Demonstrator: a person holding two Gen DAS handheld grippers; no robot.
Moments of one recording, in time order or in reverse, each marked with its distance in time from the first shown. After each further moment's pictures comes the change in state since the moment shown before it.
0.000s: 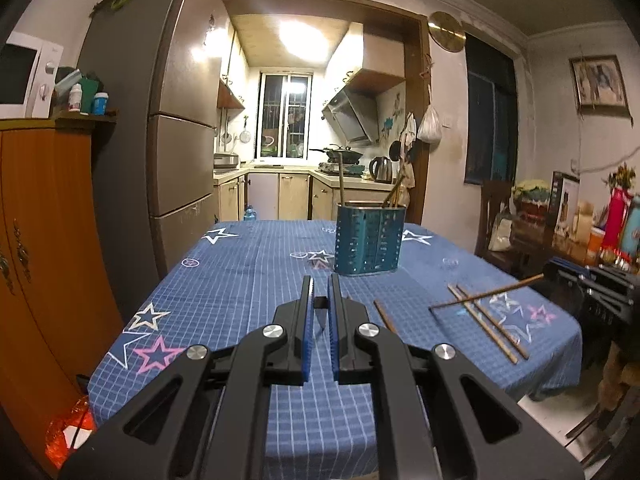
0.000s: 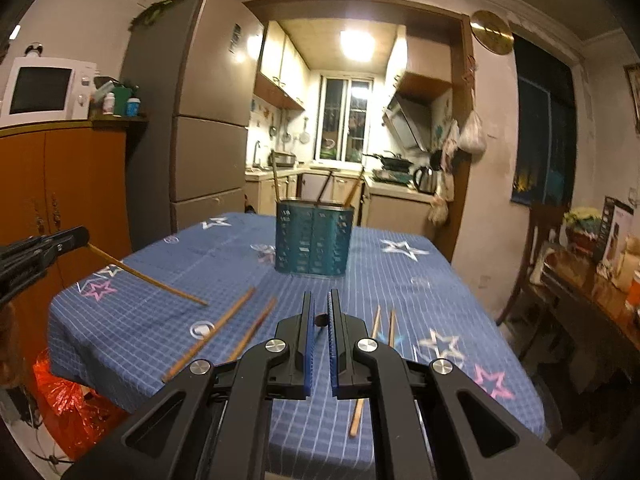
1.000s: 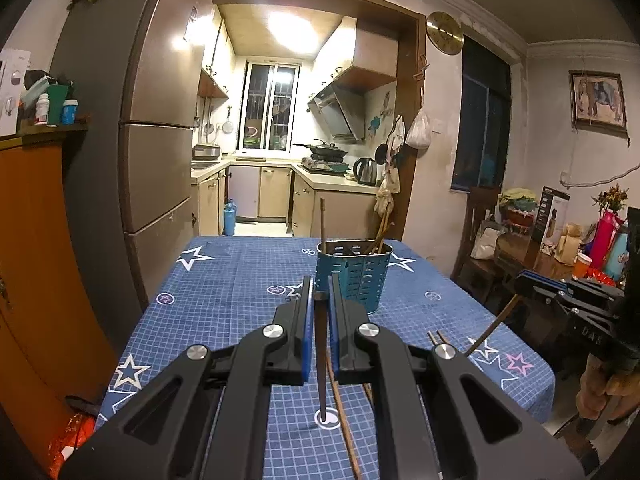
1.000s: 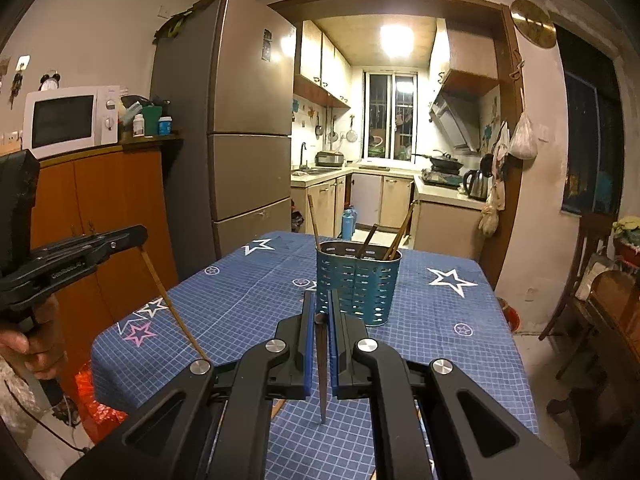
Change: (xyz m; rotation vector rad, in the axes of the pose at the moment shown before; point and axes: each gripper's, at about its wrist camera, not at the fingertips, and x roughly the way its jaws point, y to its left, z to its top) left arm 0.043 -0.011 0.091 -0.023 0.048 -0.077; right arm 0.039 -0.017 0.102 0.010 0.042 0.202
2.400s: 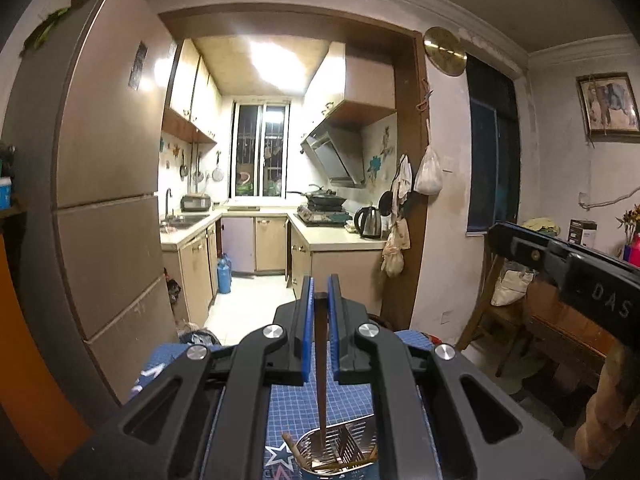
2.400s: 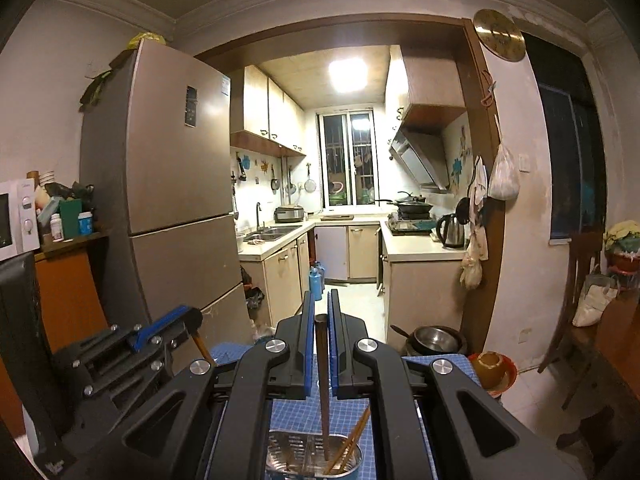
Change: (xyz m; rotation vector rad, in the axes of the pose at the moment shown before) left arm 0.214 -0.035 0.166 0.059 -0.138 0.018; right arm 0.178 -0.098 0.215 0.121 -0.170 -0.128
